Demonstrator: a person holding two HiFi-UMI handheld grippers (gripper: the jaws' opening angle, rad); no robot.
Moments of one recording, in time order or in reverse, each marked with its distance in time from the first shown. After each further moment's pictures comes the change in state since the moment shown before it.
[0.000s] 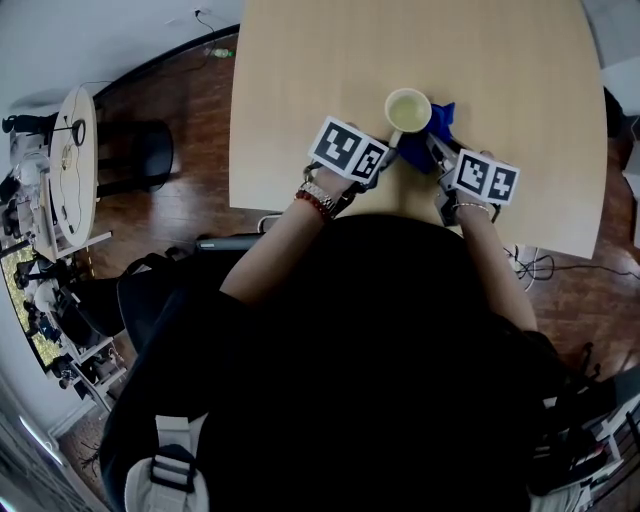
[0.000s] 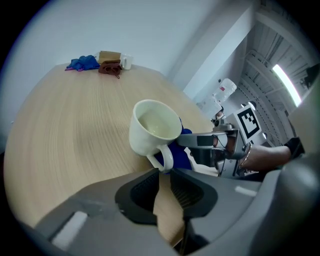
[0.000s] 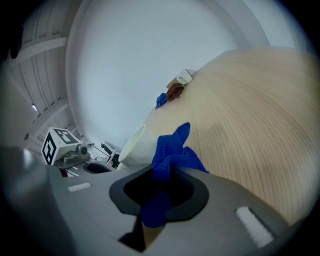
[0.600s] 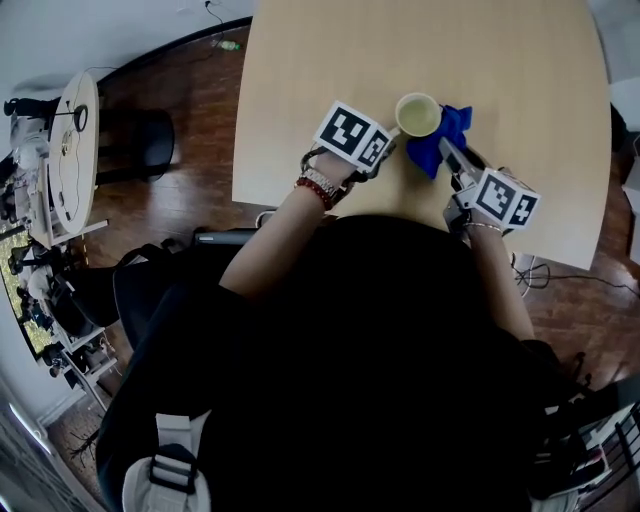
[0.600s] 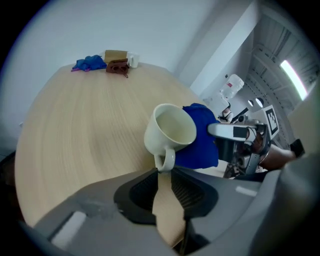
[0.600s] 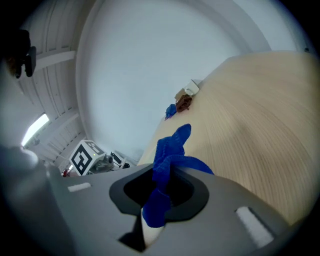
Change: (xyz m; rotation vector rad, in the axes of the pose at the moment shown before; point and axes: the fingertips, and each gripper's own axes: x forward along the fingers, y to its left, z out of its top) left arm -0.009 0.028 0.005 -0.016 0.052 0.064; right arm -0.031 0.035 0.024 0.015 -0.099 0.112
